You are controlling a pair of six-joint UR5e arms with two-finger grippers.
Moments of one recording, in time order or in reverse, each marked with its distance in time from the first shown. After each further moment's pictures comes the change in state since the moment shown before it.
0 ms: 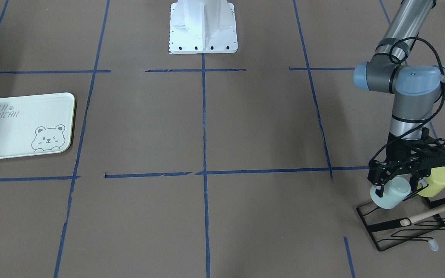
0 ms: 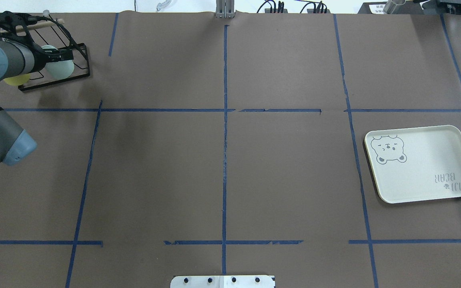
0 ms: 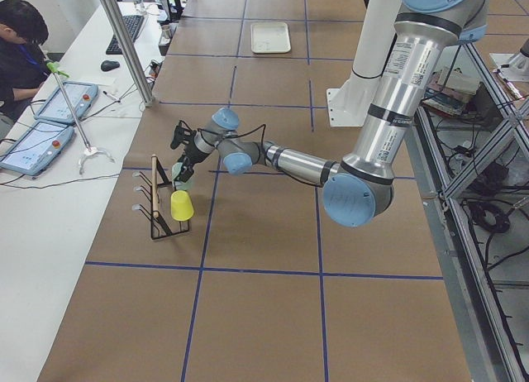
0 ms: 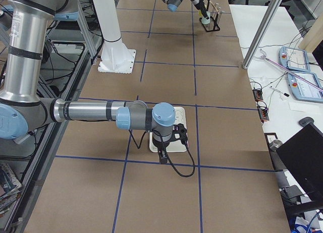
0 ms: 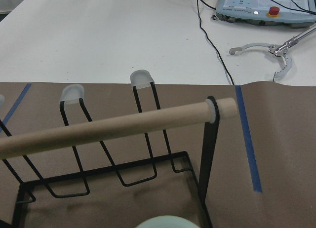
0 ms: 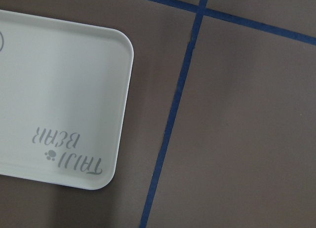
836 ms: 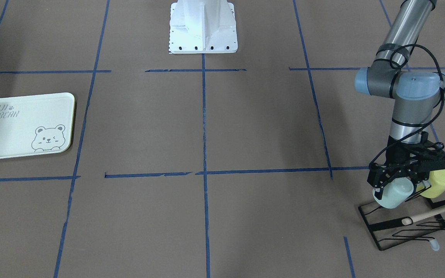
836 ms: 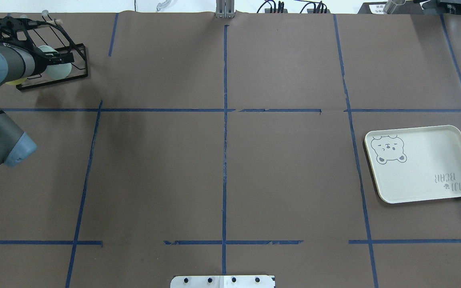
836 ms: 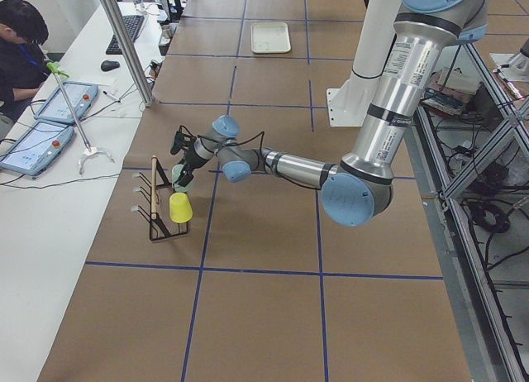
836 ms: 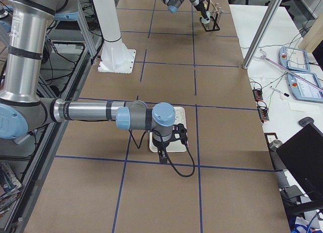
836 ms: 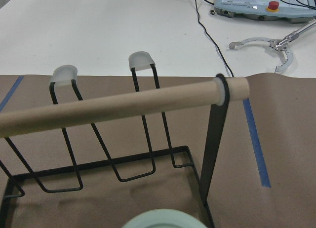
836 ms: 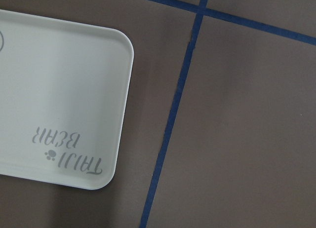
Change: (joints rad) left arm 0.005 -0.004 0.057 -0.085 0.000 -0.002; right arm 0.000 0.000 0.000 0.000 0.000 -0.001
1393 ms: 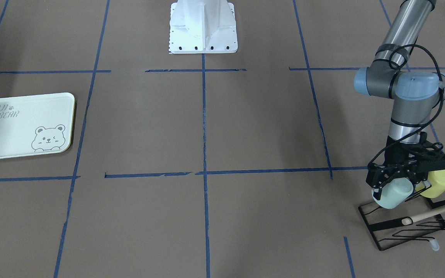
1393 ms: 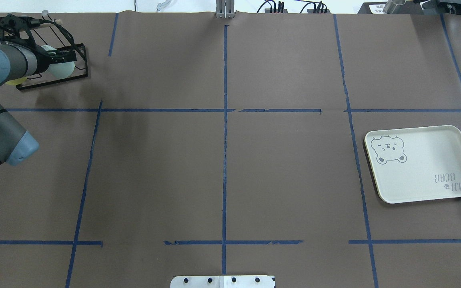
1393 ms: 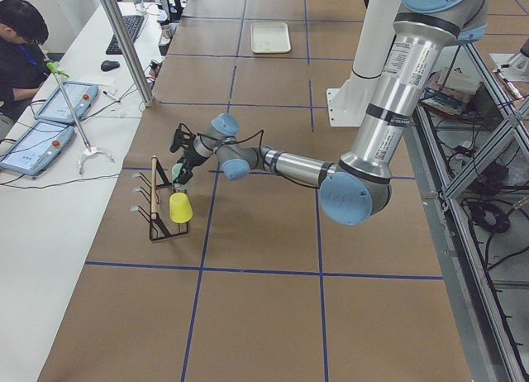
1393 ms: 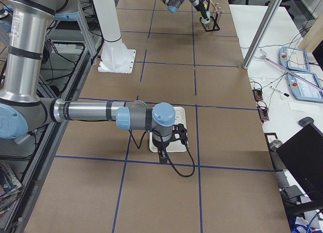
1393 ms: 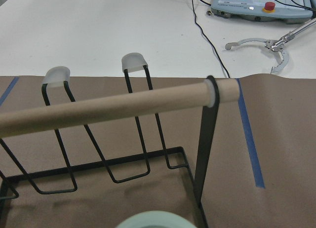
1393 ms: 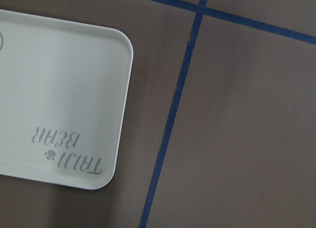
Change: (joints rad) left arm 0.001 -0.013 -0.001 0.005 -0.001 -0.001; right arm 0.000 0.000 -0.001 0.000 0.000 0.001
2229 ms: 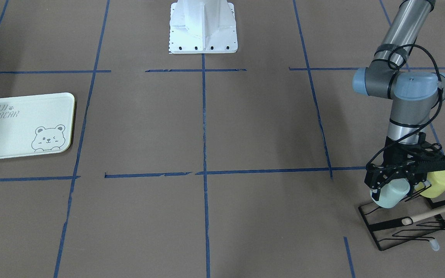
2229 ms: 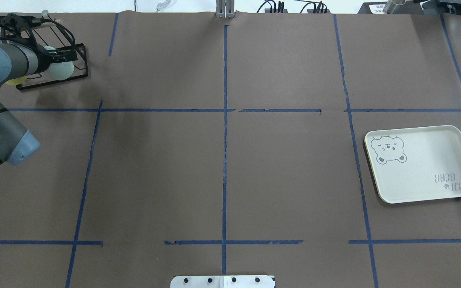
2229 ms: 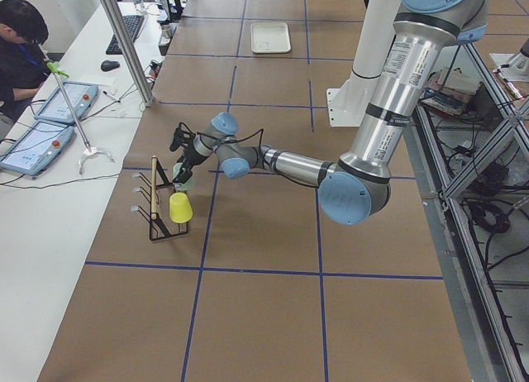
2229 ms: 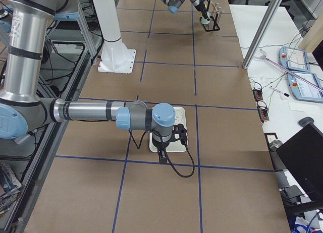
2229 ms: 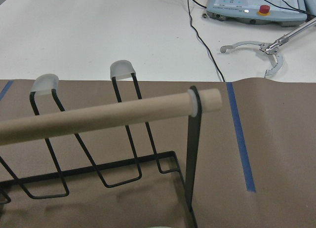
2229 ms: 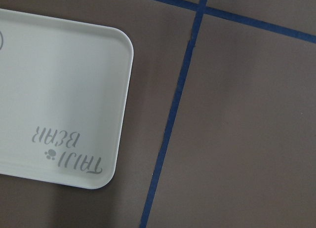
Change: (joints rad) left arm 0.000 0.001 -0.002 0.005 0.000 0.010; right arm 0.000 -0.001 0.000 0.000 0.001 0.000
